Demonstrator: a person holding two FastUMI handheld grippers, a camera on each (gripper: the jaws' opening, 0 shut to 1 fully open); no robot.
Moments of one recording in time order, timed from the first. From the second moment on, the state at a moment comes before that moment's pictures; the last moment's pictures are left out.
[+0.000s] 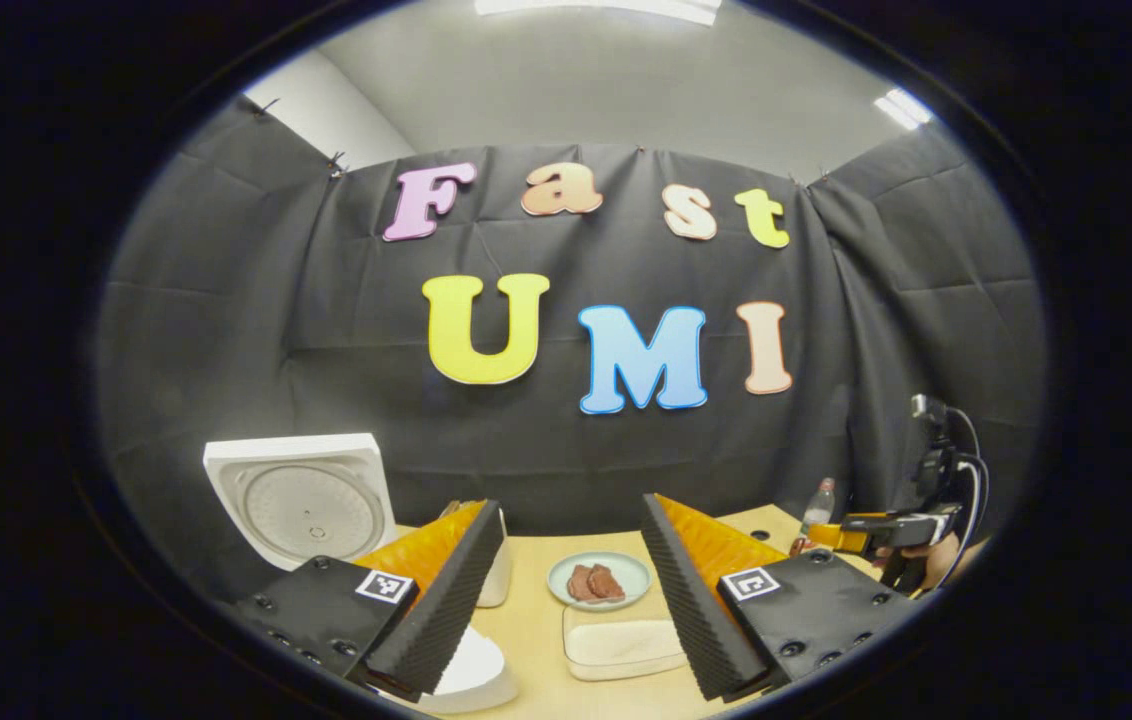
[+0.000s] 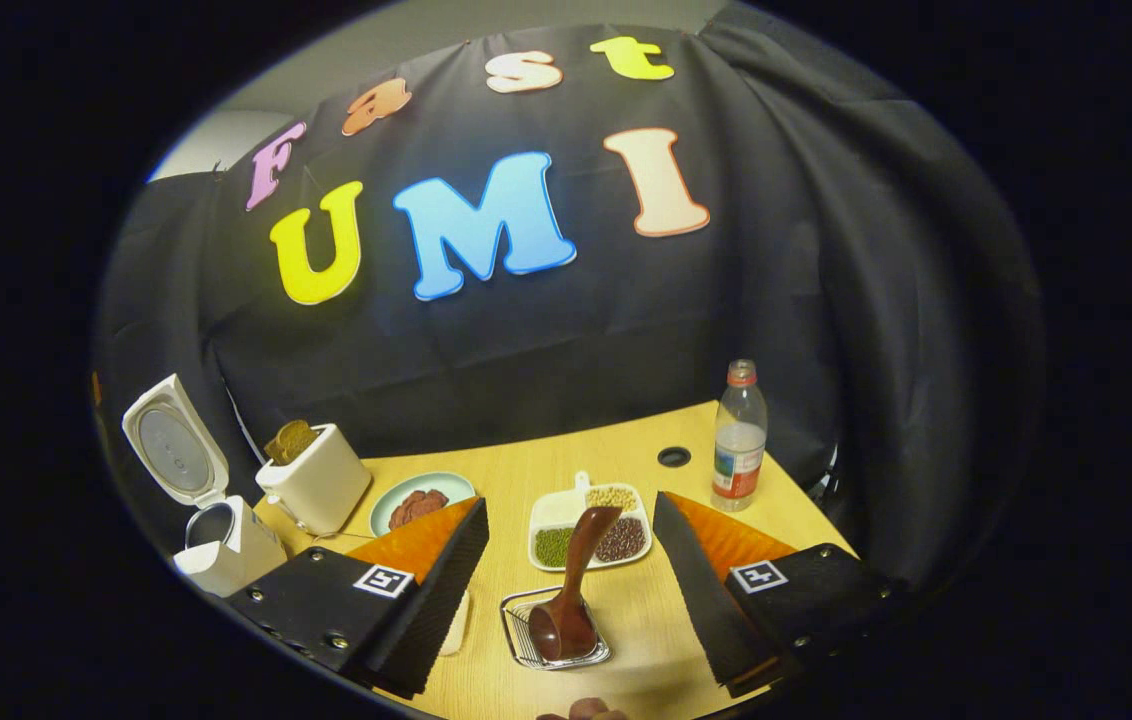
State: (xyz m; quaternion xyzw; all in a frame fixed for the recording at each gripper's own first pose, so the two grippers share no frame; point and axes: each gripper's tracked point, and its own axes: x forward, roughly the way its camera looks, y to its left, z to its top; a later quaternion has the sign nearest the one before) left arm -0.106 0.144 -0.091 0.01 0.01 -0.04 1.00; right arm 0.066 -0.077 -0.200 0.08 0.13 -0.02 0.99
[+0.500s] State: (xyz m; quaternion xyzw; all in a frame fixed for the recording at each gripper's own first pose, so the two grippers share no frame) left arm -0.078 0.147 -0.077 0.01 0.00 -0.06 1.00; right arm 0.029 -0.064 -0.077 0.03 0.03 -0.04 1.00
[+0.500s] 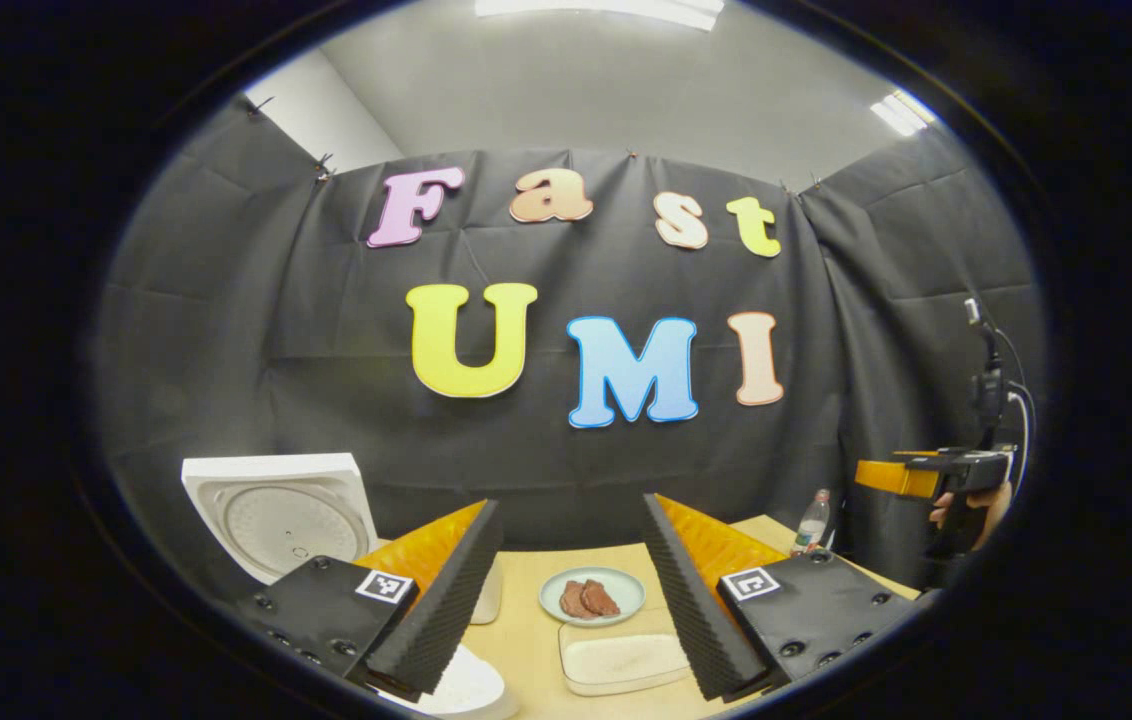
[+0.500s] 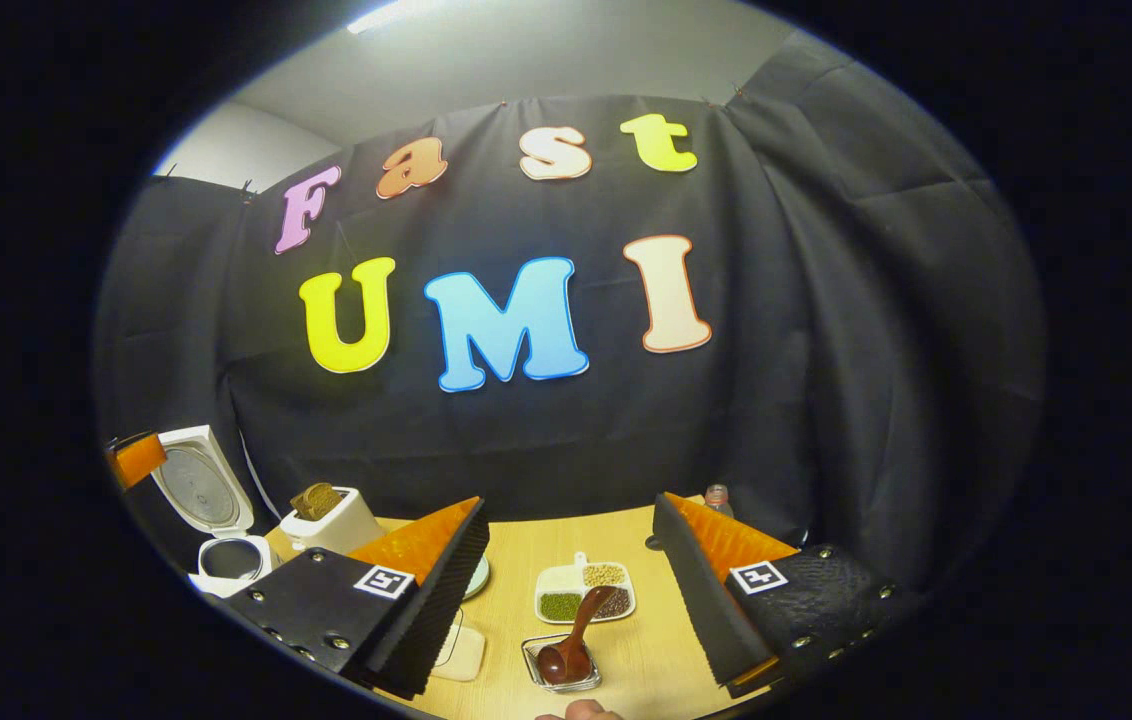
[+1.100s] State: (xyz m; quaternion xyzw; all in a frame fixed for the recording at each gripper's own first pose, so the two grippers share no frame) left arm -0.044 0.250 -0.037 0.01 -0.01 0.03 1.00; right arm 0.035 -0.027 -0.051 0.02 0.02 -0.02 1.00
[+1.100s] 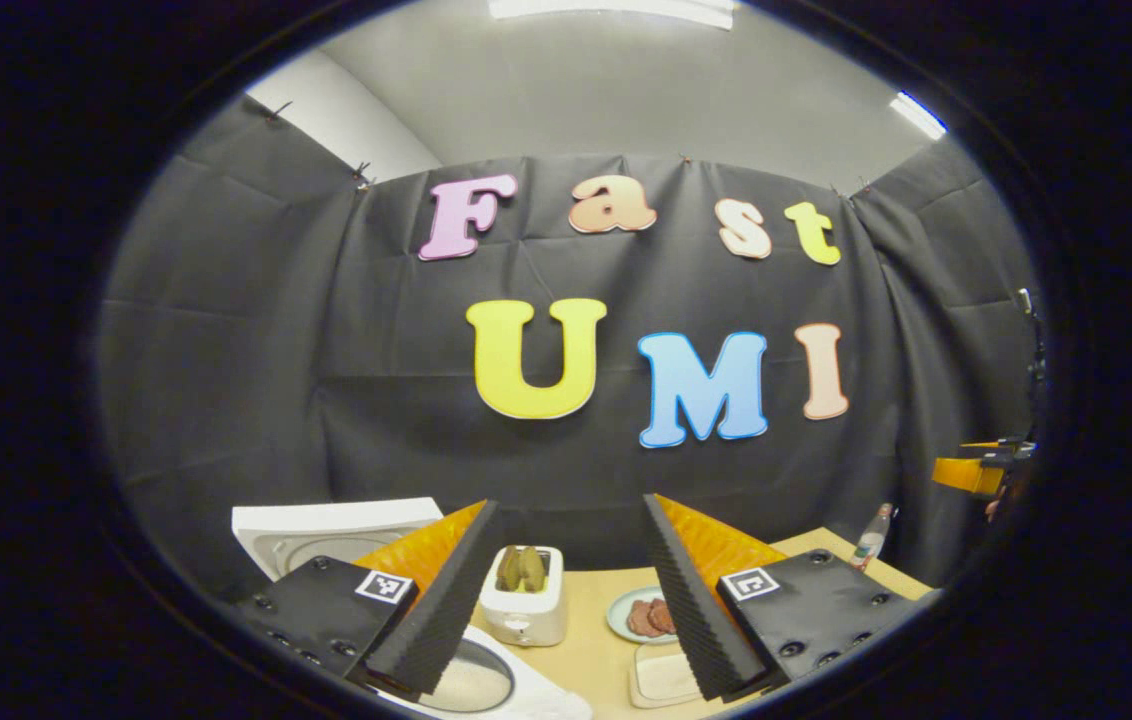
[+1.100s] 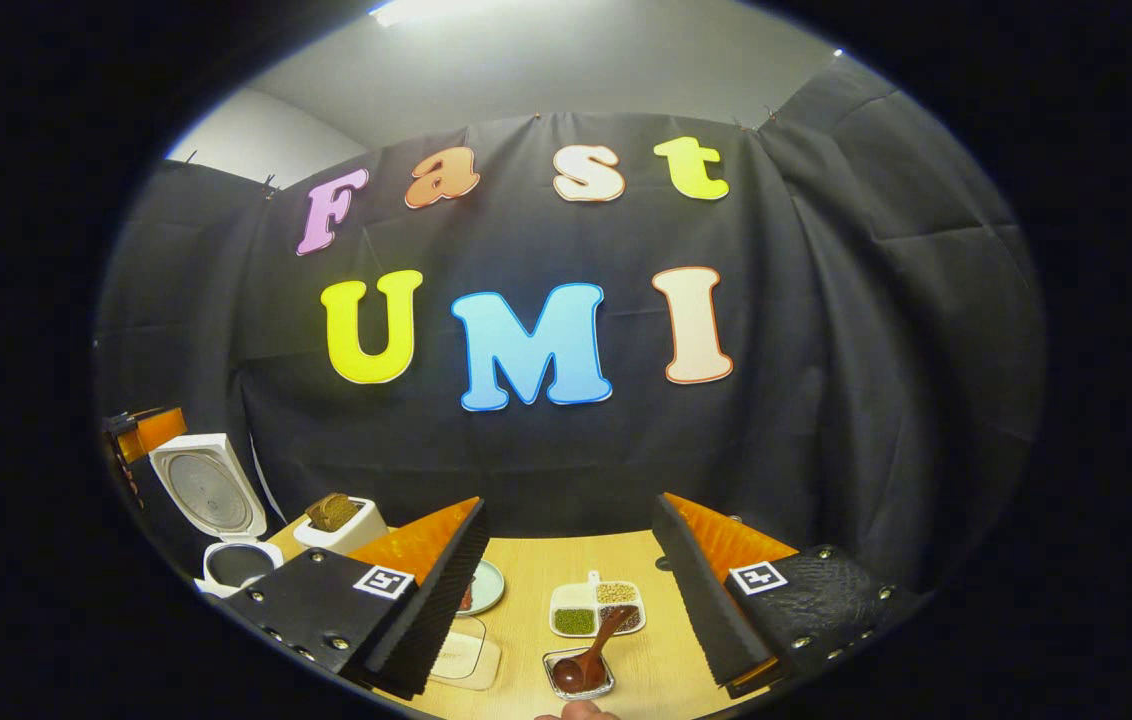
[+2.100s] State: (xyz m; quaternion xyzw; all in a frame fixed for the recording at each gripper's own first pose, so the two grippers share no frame) left arm 0.048 0.489 -0.054 -0.03 0.02 0.19 0.98; right arm 0.057 -0.019 -0.063 0.03 0.04 -0.04 1.00
